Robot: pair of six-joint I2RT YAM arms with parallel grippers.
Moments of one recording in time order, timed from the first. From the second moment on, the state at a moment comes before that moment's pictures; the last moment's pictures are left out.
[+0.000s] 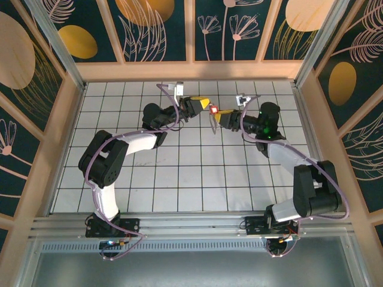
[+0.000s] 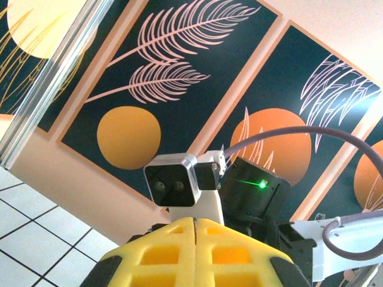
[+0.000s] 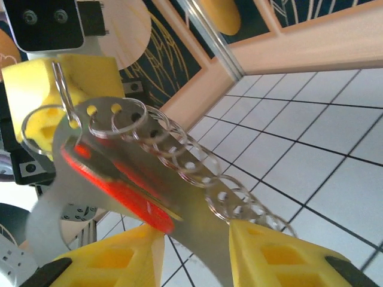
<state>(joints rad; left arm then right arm) -0.55 1.91 1.11 1.28 0.76 -0.97 0.20 1.42 0.75 0.55 -0.95 0.52</state>
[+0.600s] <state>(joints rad) -0.55 1.91 1.11 1.28 0.76 -0.97 0.19 1.30 0.74 0.60 -0.81 0.61</state>
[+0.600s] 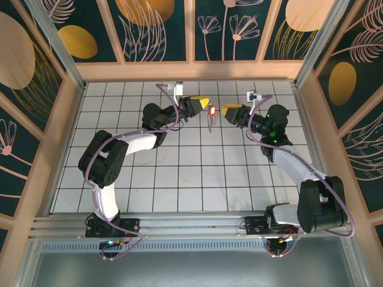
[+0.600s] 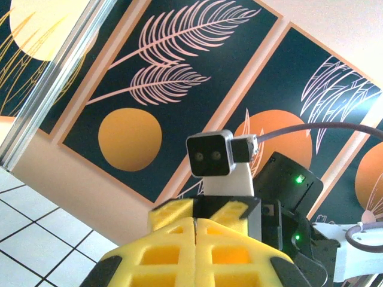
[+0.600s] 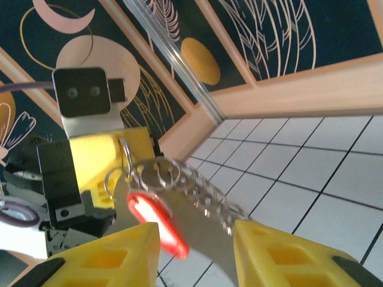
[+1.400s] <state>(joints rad) -0.55 1.91 1.12 1.28 0.76 -0.97 0.31 1.41 0.81 0.66 -0.77 0.63</state>
